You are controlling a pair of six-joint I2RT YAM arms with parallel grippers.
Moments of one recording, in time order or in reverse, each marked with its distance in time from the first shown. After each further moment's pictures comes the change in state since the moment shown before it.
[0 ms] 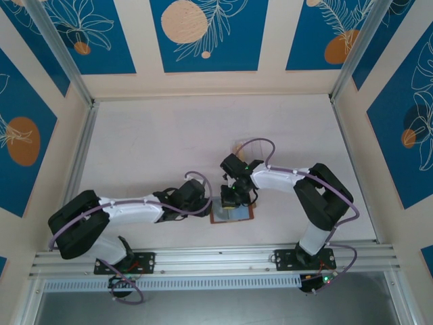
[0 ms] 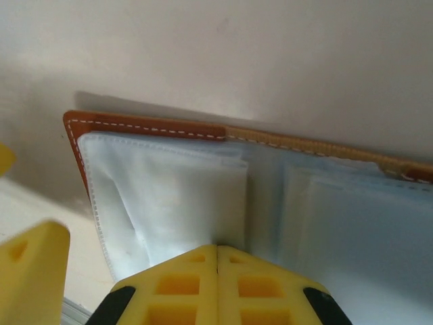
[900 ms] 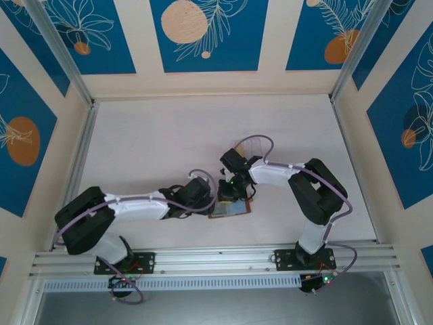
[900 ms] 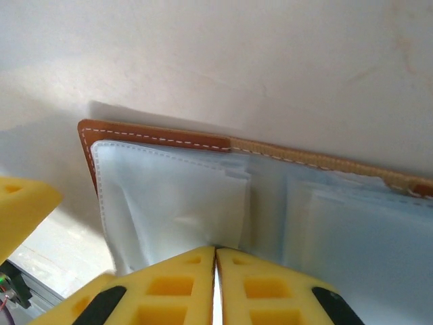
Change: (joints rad) left arm -0.021 0.038 0.078 -0.077 -0.045 -0.021; right arm -0.044 0.070 0.053 0.054 -0.051 -0.054
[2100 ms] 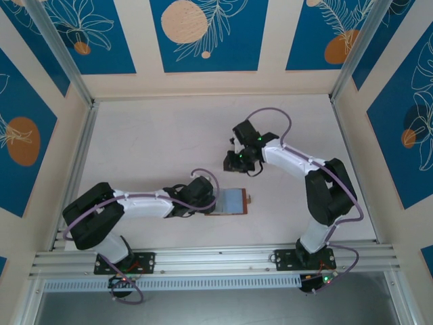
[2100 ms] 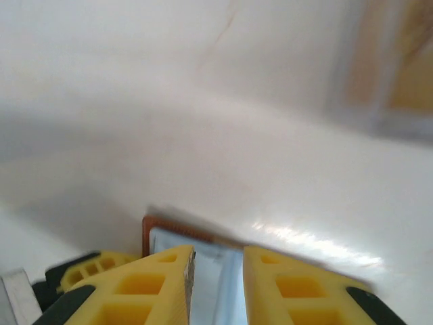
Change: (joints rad) left arm 0.003 0.097 0.017 0.072 0.019 -0.018; right arm -0.180 -0.060 0.249 -0.148 0.138 -0.135
